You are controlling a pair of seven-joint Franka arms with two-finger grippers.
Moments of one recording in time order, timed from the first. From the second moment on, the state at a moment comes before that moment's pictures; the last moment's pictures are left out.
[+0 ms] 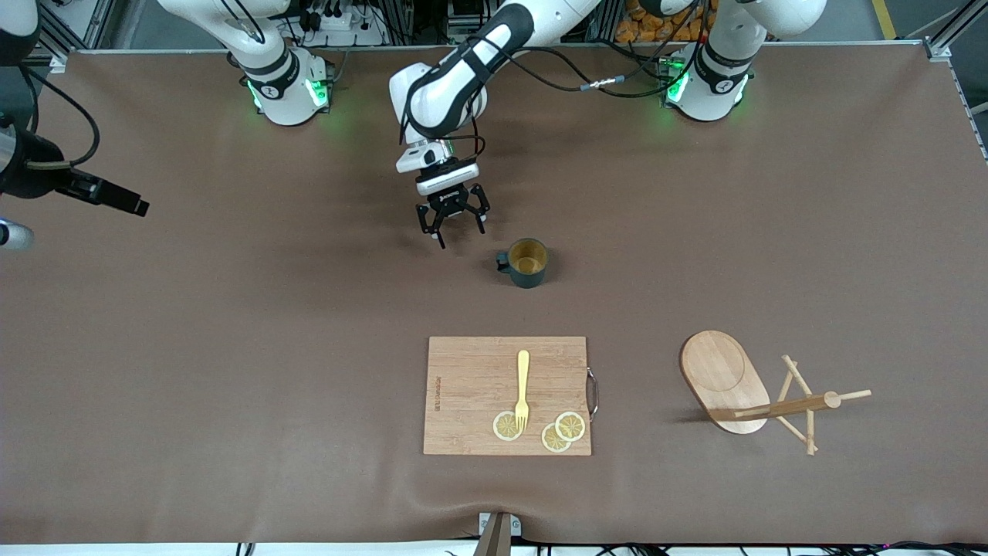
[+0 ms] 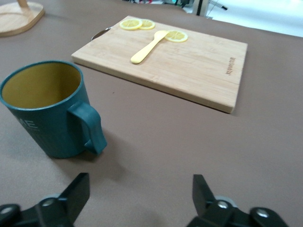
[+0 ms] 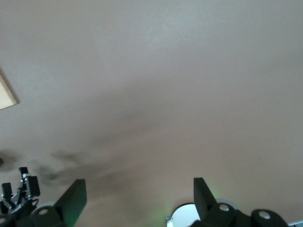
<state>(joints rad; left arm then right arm) -1.19 0.86 -0.04 -1.44 1.06 2.00 -2.25 0.01 0.04 -0.06 -1.56 0.04 1.42 0.27</state>
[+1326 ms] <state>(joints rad) -1.20 0.72 -0.04 -1.75 1.41 2.00 -2.49 0.08 -0.02 -0.18 -1.49 0.04 1.43 -0.05</state>
